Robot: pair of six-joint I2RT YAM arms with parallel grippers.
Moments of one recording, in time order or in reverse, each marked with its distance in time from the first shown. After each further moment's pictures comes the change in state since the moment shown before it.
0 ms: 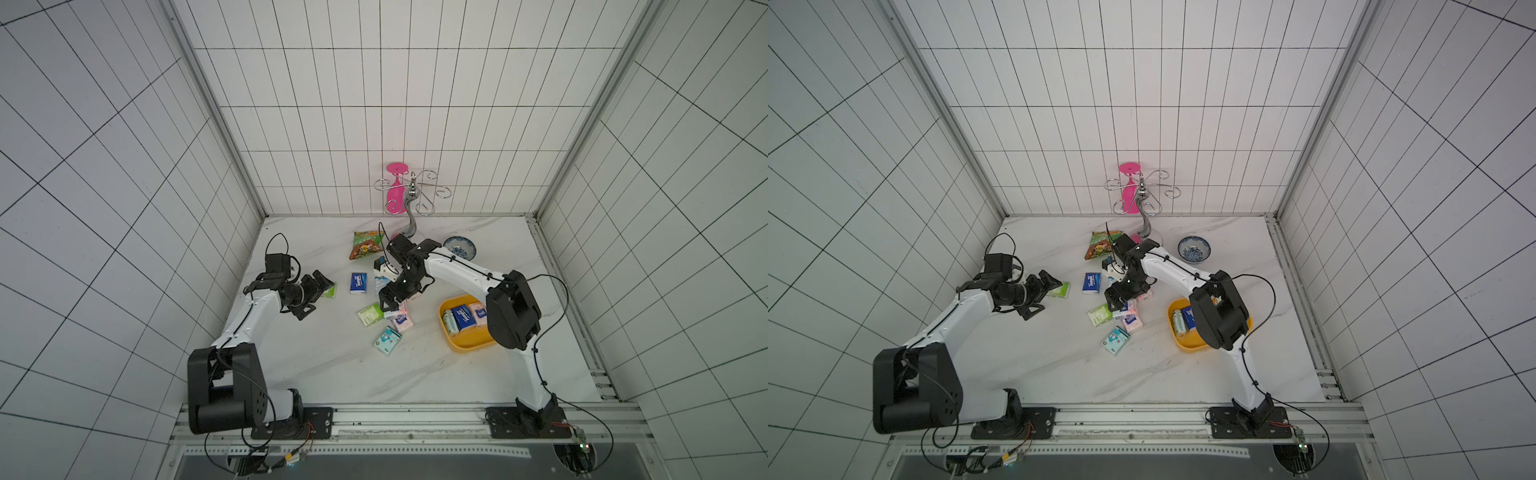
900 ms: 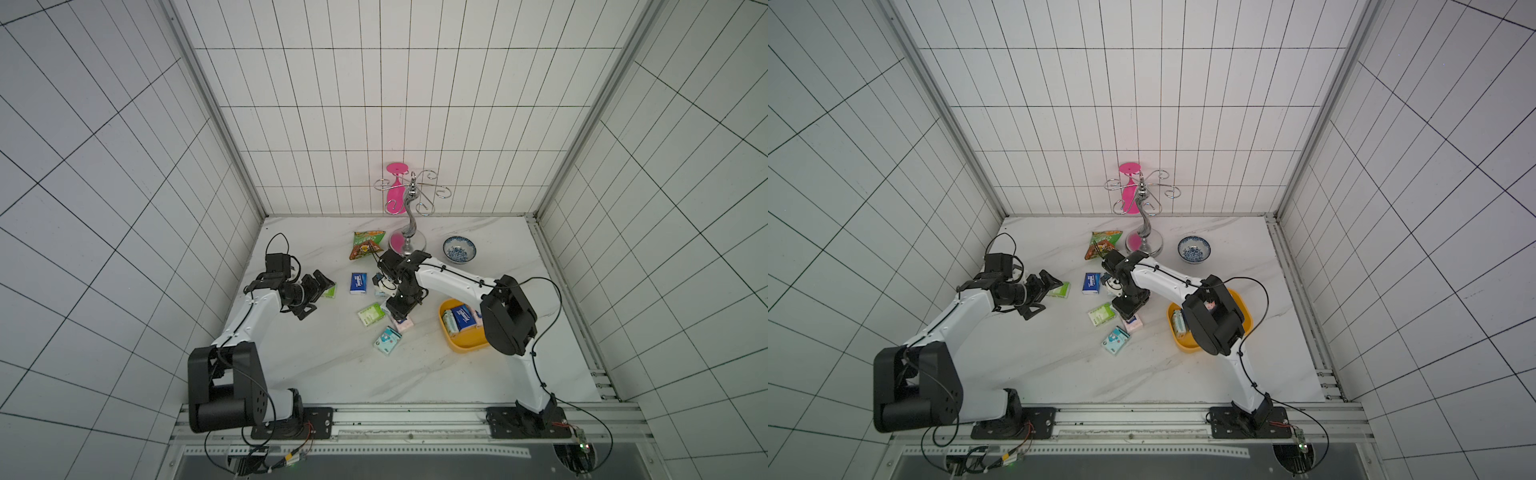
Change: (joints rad) left arm 0.000 0.003 0.002 0.000 0.011 0.000; right arm 0.083 -0.005 -0.056 -0.053 0.265 -0.025
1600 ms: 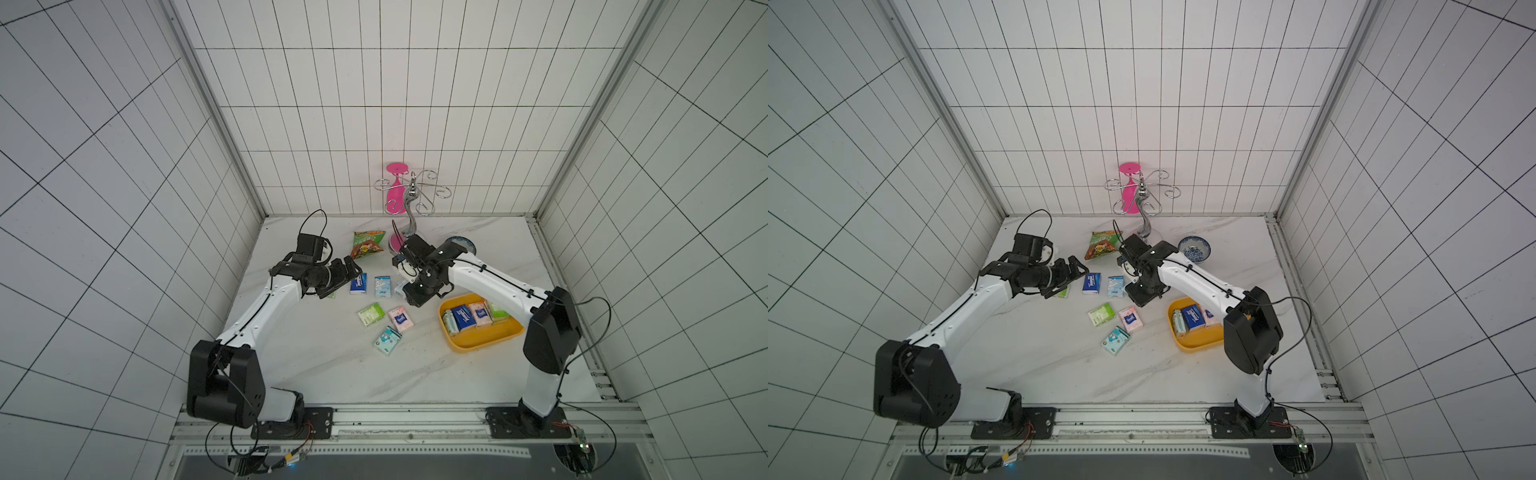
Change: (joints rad) left arm -0.307 0.044 0.223 -0.027 -0.125 0.075; right arm -0.095 -0.326 -0.169 -0.001 0.049 0.141
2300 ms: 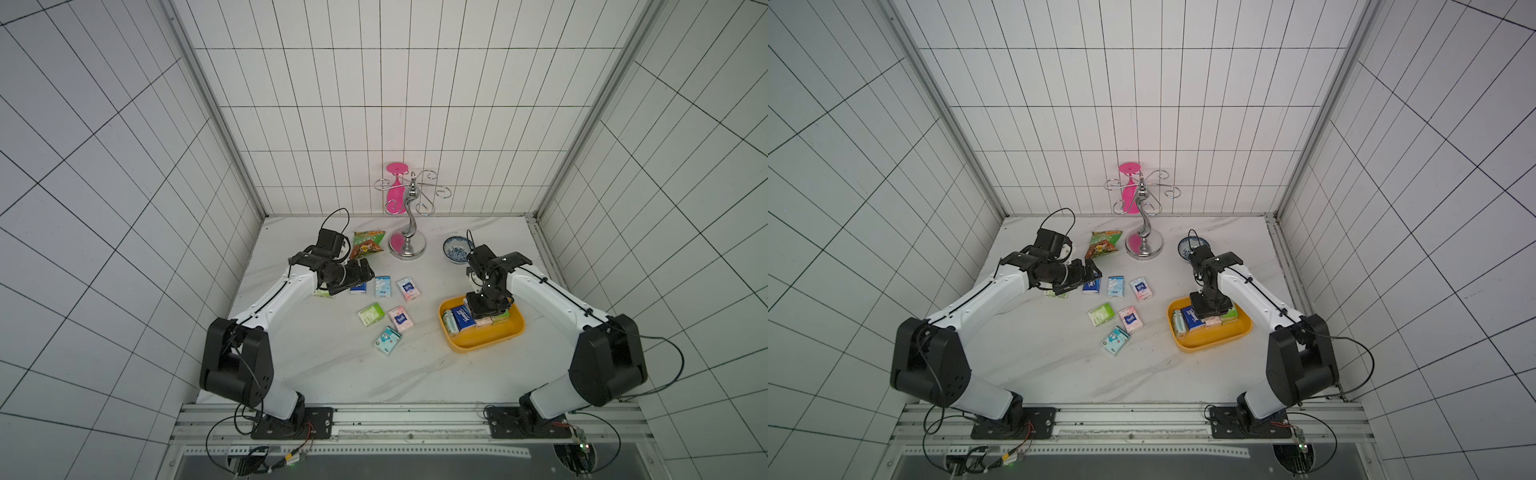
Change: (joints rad) left arm -0.097 0.104 0.082 -0.064 -0.056 0.071; right arm -0.351 -0.261 -0.400 -0.078 0.079 0.111
